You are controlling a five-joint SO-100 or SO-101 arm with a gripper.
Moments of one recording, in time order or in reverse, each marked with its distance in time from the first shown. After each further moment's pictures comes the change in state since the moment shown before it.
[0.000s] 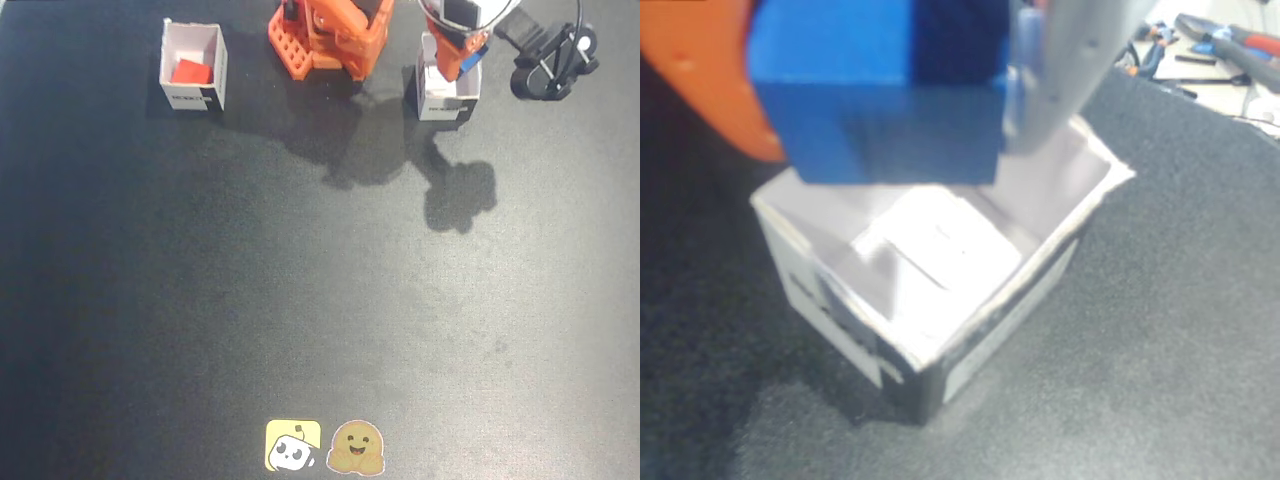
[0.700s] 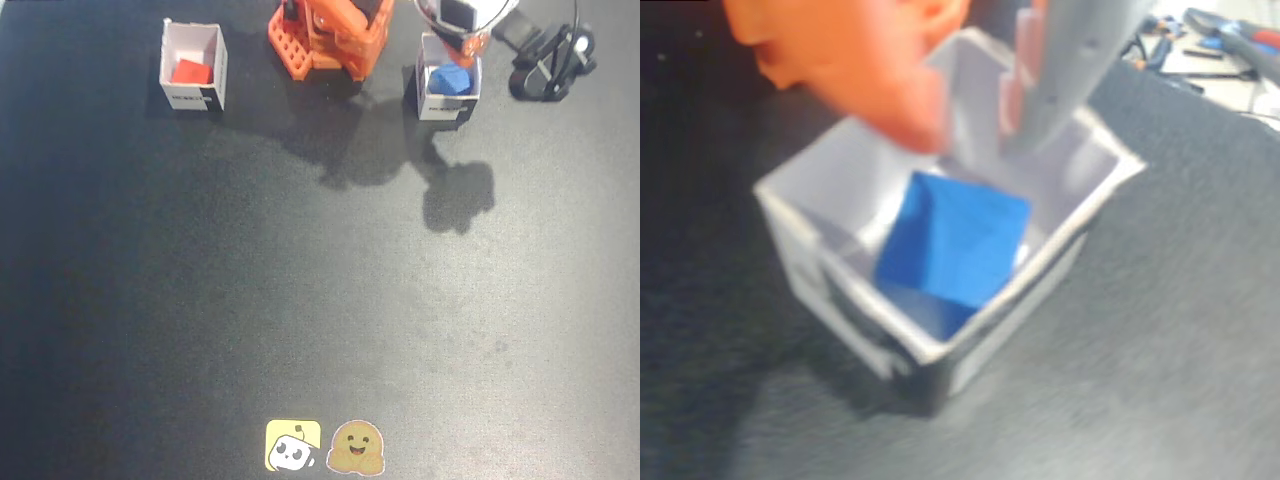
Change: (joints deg) arm 2.6 1.2 1.8 -1.0 -1.6
